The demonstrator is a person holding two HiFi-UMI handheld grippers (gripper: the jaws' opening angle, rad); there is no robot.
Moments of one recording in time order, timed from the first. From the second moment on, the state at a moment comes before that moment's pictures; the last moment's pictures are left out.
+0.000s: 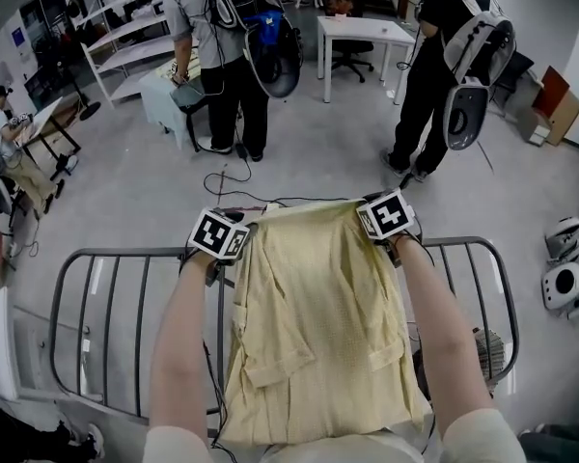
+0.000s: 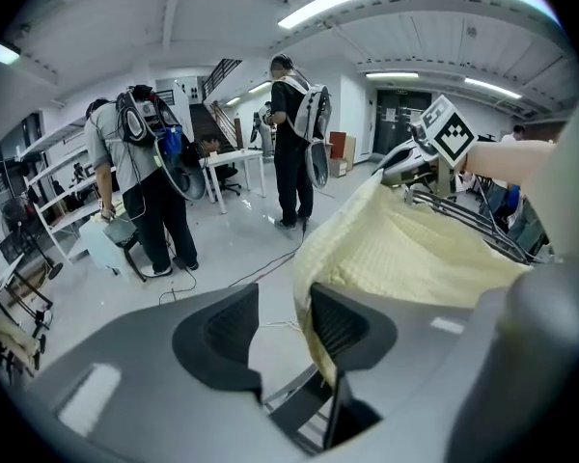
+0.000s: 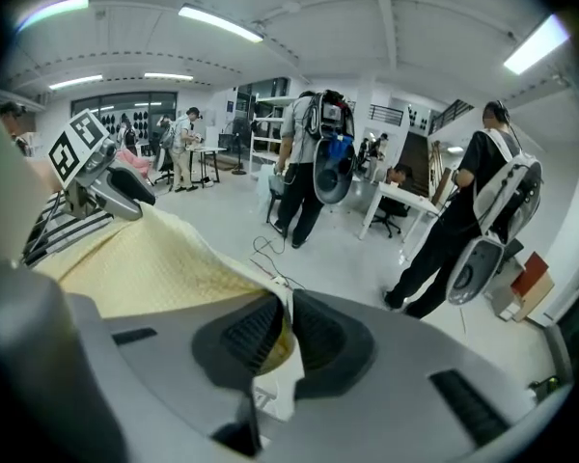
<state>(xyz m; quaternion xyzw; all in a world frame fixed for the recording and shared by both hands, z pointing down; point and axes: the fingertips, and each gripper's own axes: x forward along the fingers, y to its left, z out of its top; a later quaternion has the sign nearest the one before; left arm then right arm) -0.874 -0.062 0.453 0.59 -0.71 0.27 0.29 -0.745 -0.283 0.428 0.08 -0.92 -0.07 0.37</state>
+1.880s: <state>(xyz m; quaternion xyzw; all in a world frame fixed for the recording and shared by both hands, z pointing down) -0.558 0.131 0.295 0.52 -0.85 0.05 0.11 -0.435 -0.034 0.272 0.04 -0.99 -0.08 0.09</state>
